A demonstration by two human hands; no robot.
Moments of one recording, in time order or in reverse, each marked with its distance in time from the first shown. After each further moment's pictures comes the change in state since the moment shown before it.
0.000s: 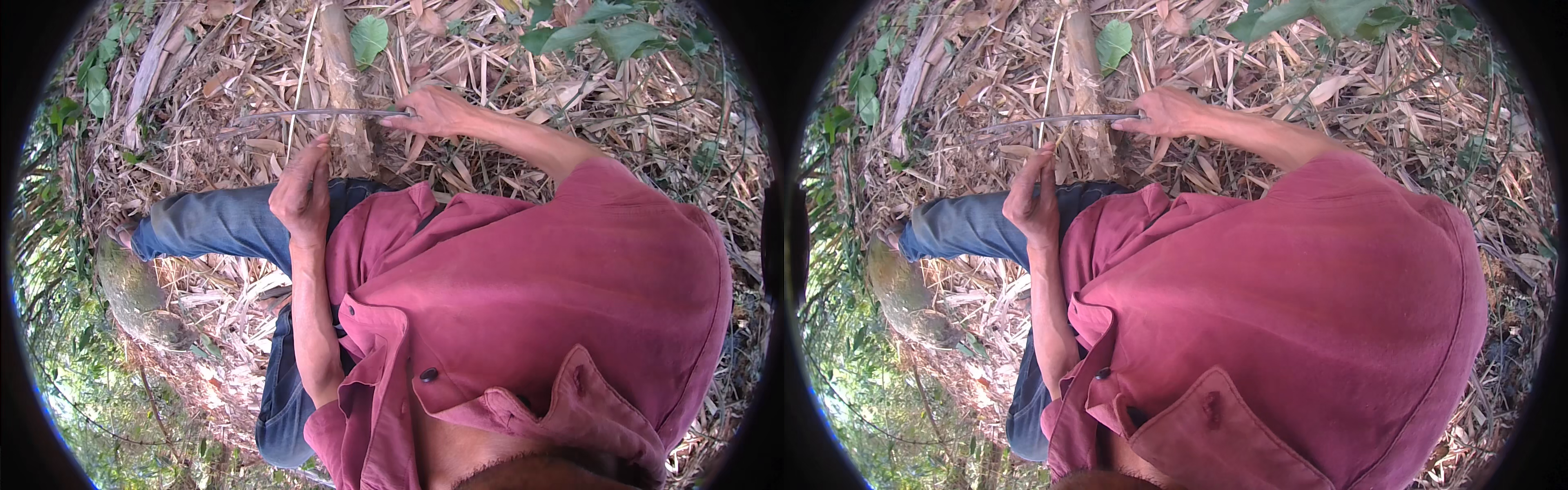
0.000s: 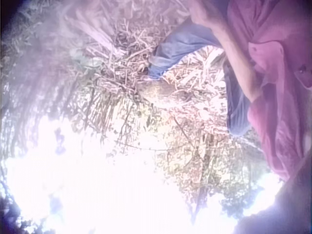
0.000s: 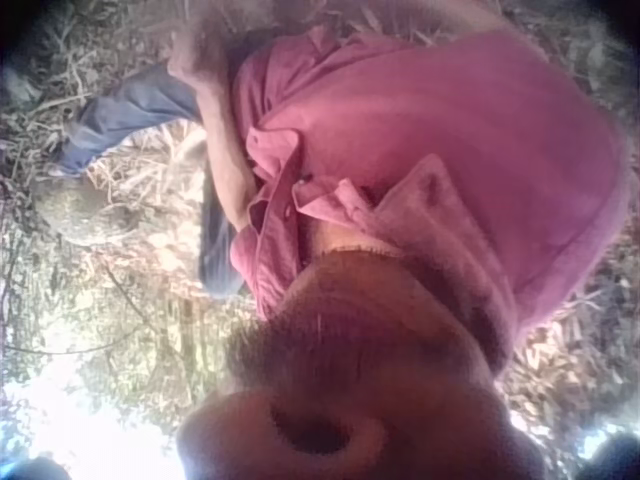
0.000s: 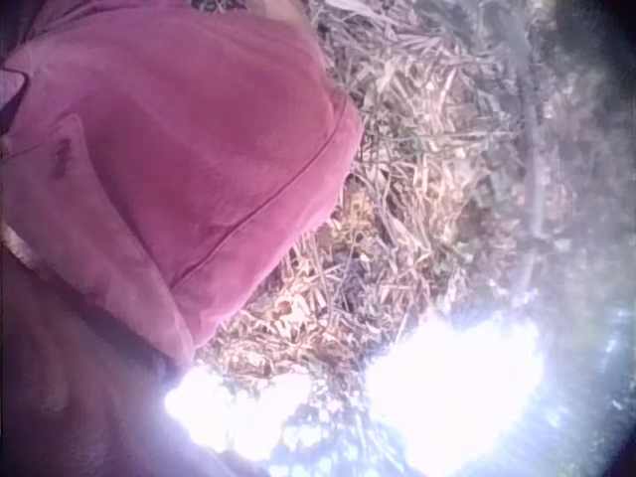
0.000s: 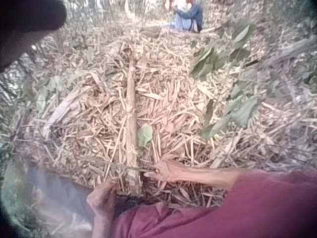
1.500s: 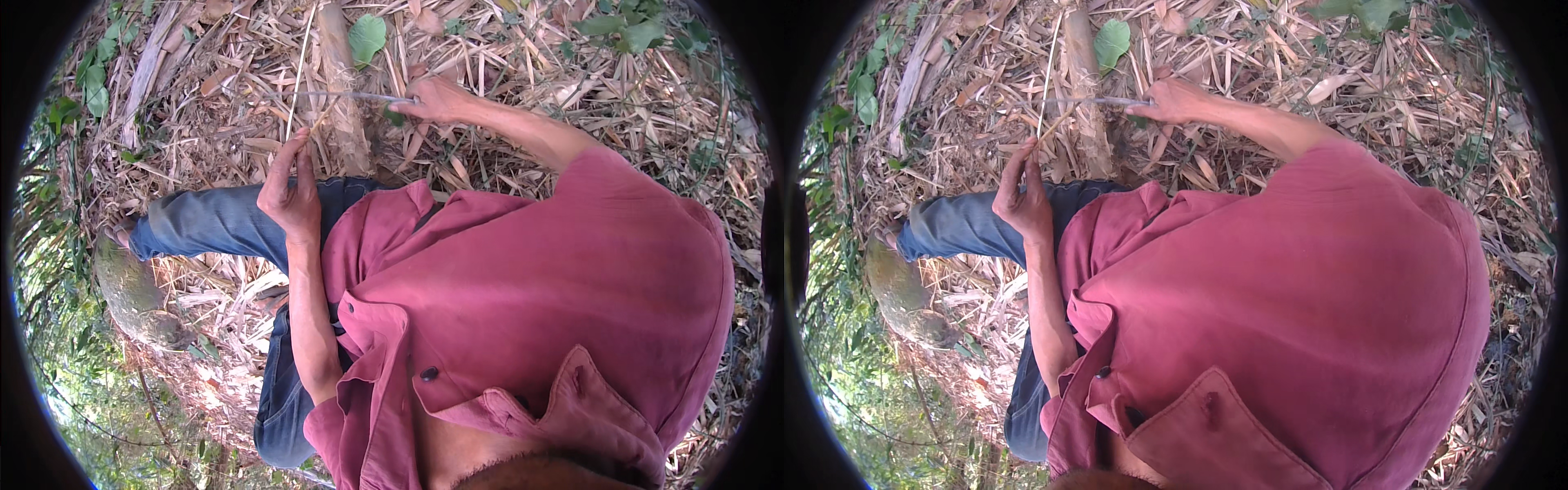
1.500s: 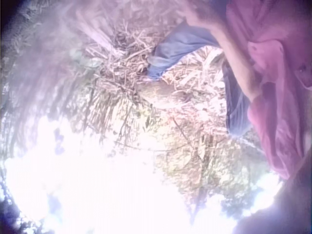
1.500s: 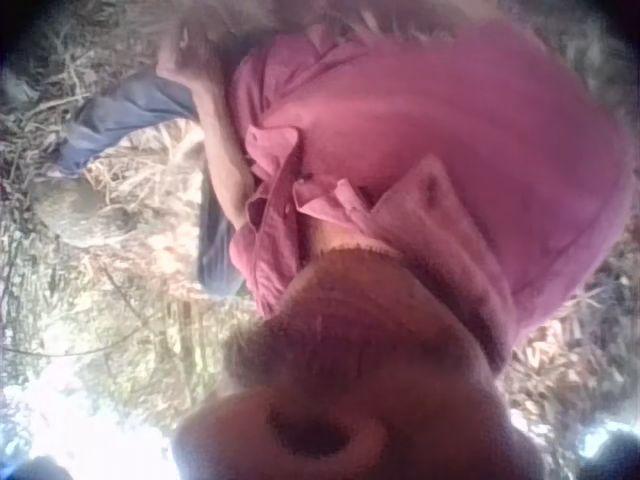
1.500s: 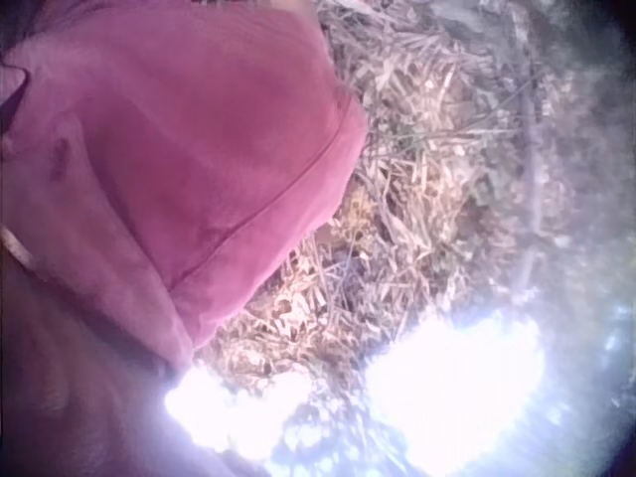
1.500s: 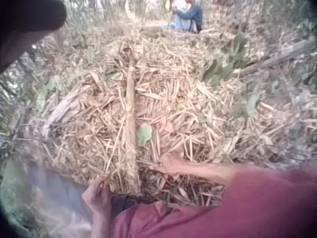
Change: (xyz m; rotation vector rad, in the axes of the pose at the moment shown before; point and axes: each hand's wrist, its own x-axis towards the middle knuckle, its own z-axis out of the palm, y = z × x) left_hand -0.002 -0.005 0.003 -0.084 0.114 -0.175; right_hand 0.016 0.054 0.014 -0.042 -0.051 0.165
